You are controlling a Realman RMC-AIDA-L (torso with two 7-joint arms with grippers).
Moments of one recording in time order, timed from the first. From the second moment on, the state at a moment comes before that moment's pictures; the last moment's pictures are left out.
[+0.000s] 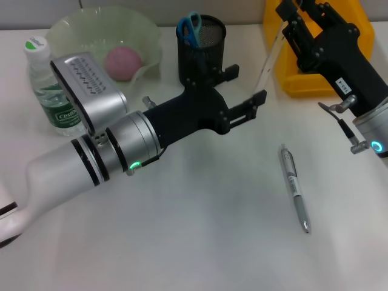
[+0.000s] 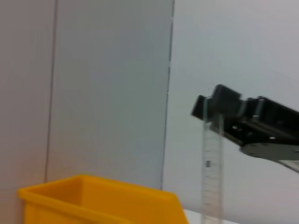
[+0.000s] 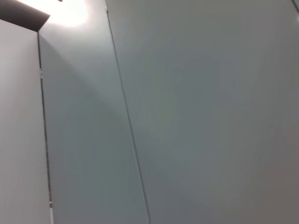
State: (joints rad) left arm -0.54 -2.08 2.11 0.48 0.23 1.00 -0.67; right arm 0.62 2.09 -0.46 0.13 -1.31 -1.65 0.51
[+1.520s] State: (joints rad) left arm -0.54 -2.08 2.15 0.52 0.16 0.94 -0.70; right arm 0.64 2.09 -0.46 0.17 -1.37 -1.65 0.46
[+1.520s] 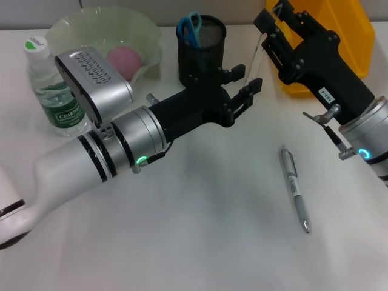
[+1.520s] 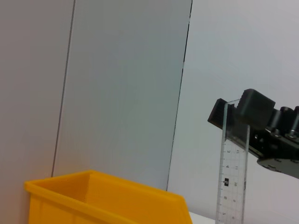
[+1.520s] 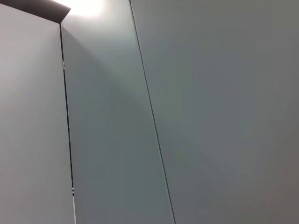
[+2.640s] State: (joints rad) left arm -0.54 -2.08 2.16 0.53 0.16 0.94 -0.71; right arm 0.64 2.09 -0.45 0.17 -1.38 -1.65 0.46
